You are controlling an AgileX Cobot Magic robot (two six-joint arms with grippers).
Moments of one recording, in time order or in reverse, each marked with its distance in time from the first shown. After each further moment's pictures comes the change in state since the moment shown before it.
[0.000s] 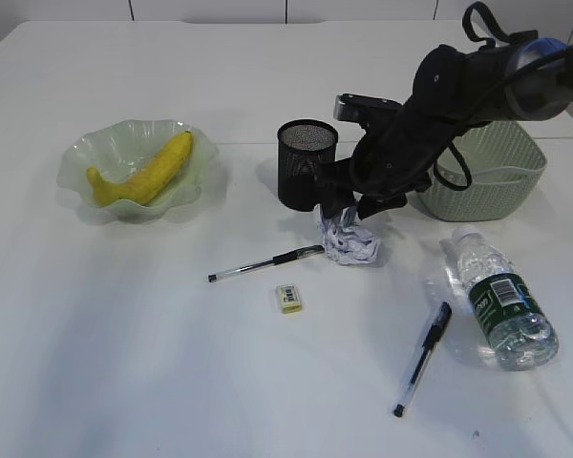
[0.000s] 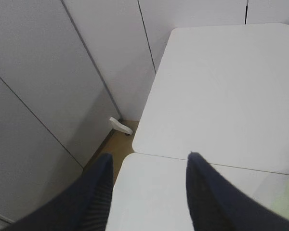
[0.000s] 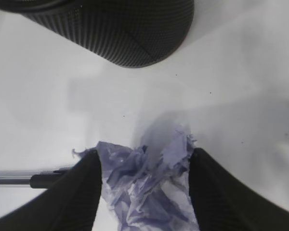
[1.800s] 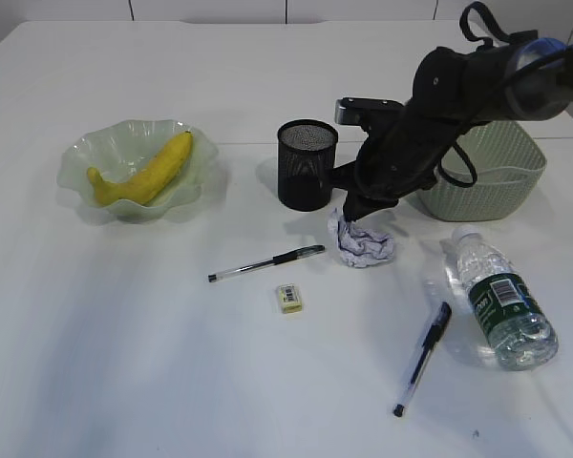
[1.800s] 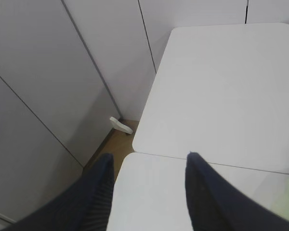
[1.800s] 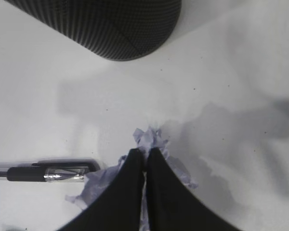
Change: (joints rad) left arm 0.000 0.000 0.000 0.000 0.002 0.000; right arm 0.000 0.000 0.000 -0.070 0.006 0.000
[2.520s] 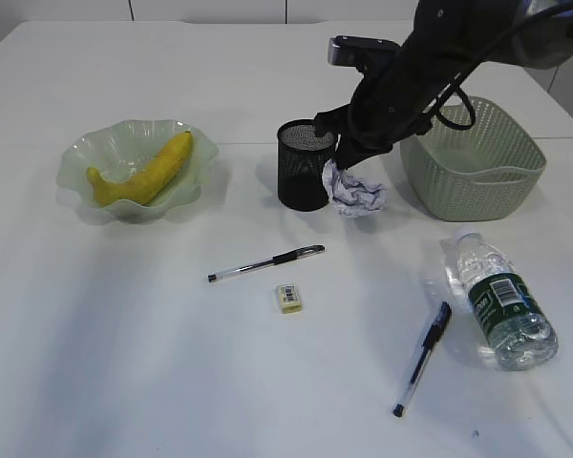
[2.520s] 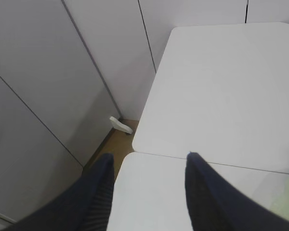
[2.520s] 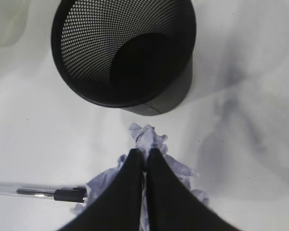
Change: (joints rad) left arm 0.000 0.000 0.000 0.000 0.002 0.000; right arm 0.000 0.000 -0.234 -0.024 0.155 0.000
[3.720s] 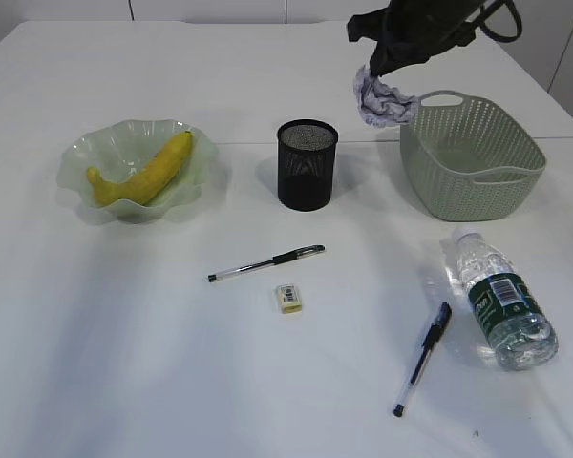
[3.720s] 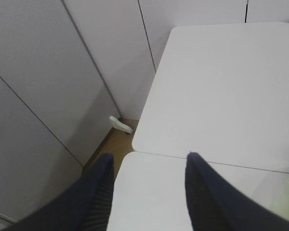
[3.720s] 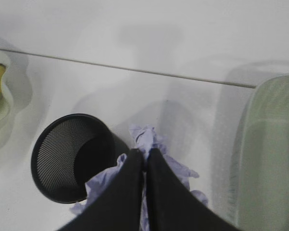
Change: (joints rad) left arm 0.000 0.001 0.000 0.000 0.000 0.000; right arm -0.085 0.000 -0.276 -0.110 0.037 0.107
